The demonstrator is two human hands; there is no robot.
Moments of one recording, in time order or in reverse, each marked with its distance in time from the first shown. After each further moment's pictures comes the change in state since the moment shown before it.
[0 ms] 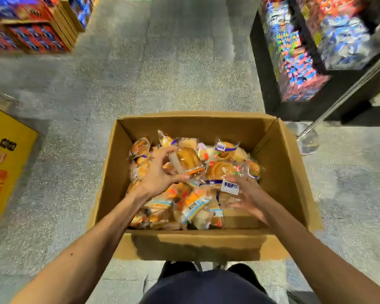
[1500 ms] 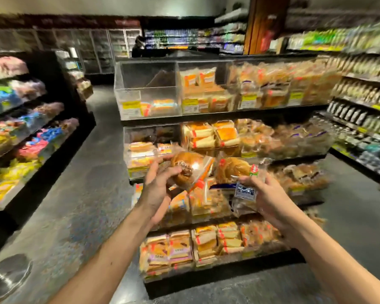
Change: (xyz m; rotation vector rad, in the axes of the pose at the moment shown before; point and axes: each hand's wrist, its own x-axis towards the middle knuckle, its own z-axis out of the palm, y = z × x) left_hand -0.557 0.269 0.482 -0.375 -1.590 0.010; right_hand -0.697 0.433 -0.122 0.825 1.526 -0.966
